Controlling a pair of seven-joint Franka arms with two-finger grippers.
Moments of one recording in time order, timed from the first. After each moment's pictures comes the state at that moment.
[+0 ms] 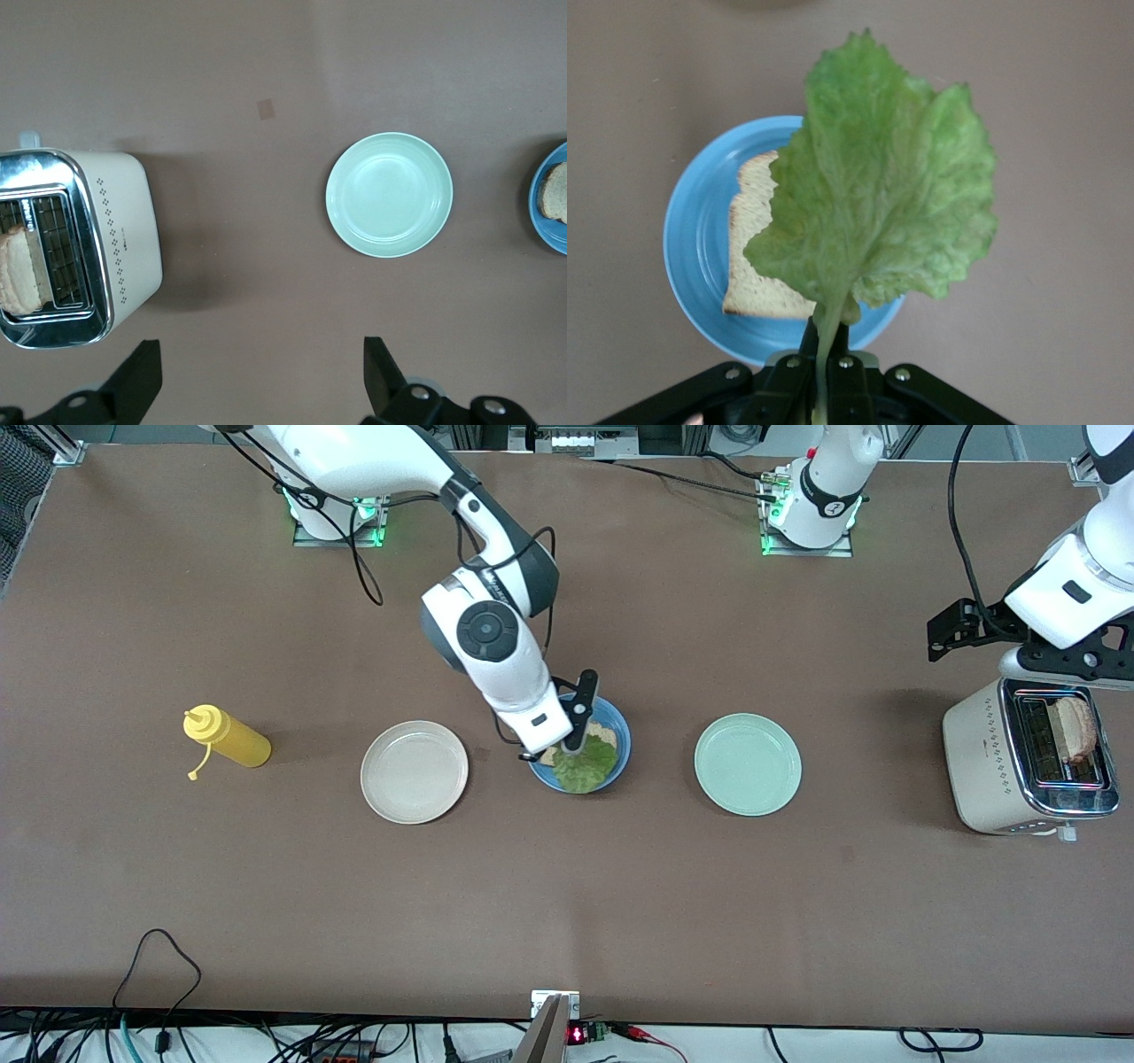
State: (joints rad) left arm -0.10 0.02 0.02 -1.60 0.04 1.59 0.03; right arm 0.66 0.71 0.07 -1.37 0.05 2.19 -0.72
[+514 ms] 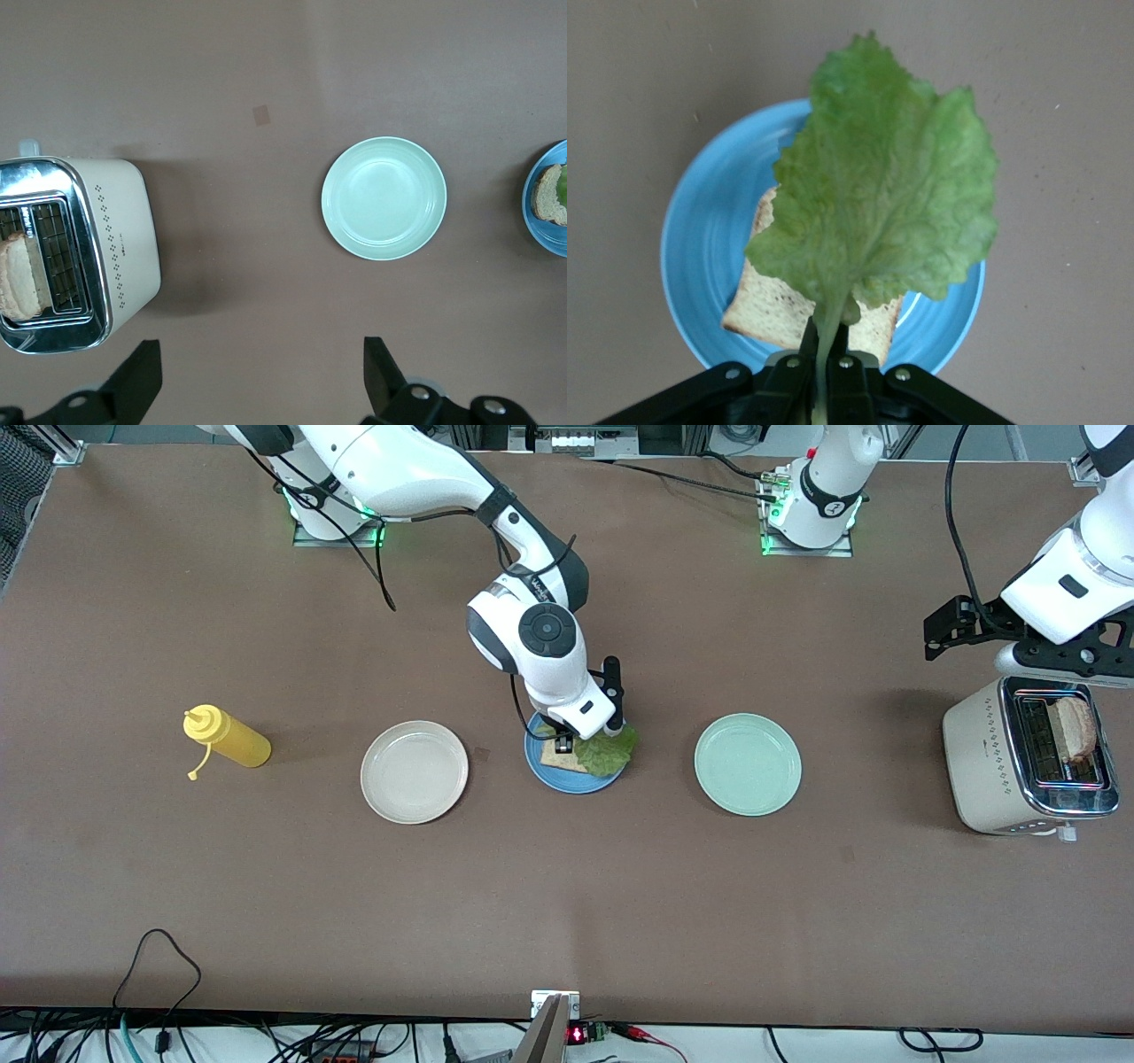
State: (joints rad) left arm -0.11 0.02 0.02 -1.60 0.04 1.59 0.03; right arm 0.72 0.80 0.07 -1.34 -0.09 2.19 -0.81
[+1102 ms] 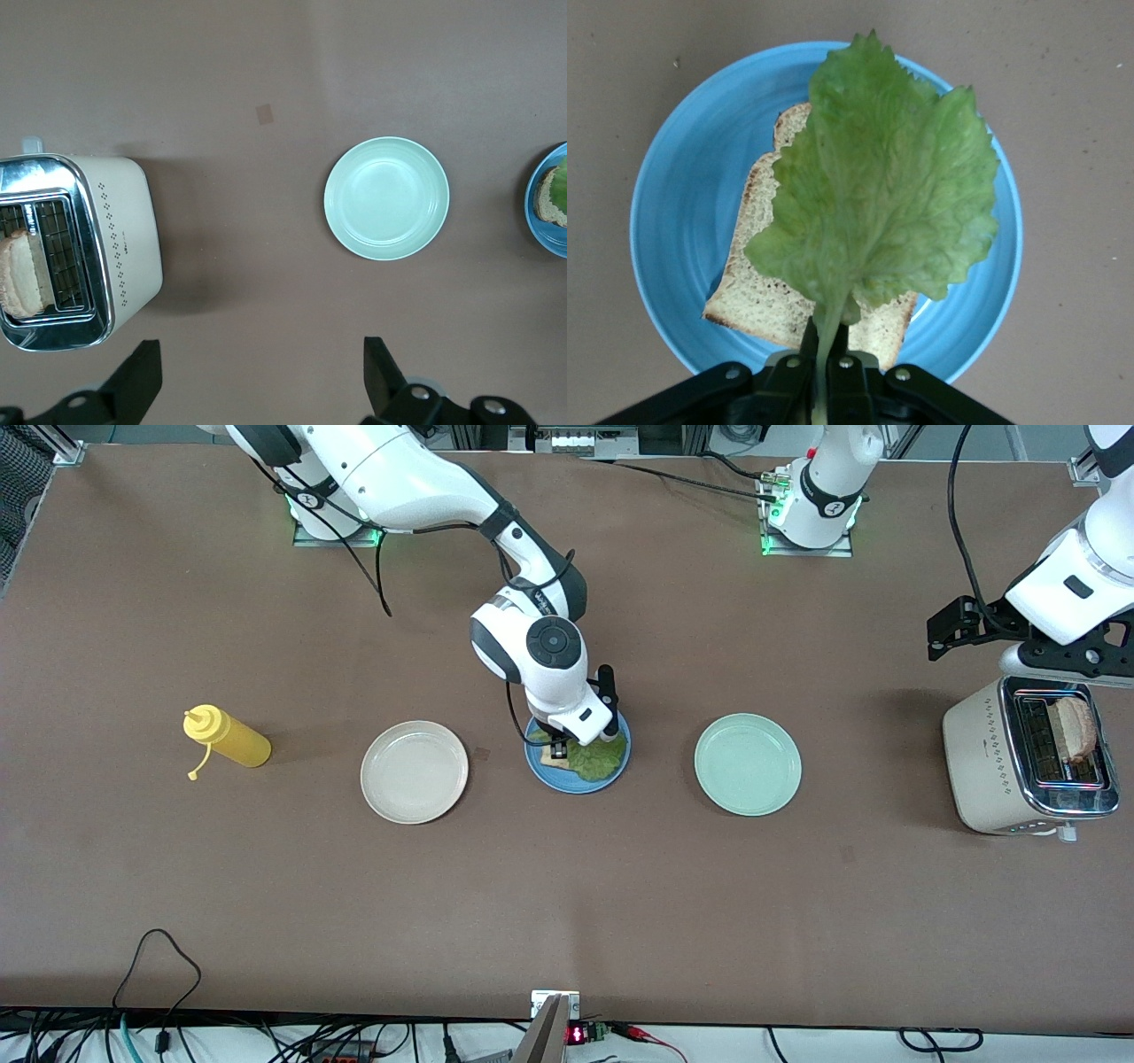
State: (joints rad) left arm -0.10 0.02 0.02 -1.60 0.04 1.59 0.02; right arm 0.72 0.84 0.07 -1.34 -0.12 2.18 -0.82
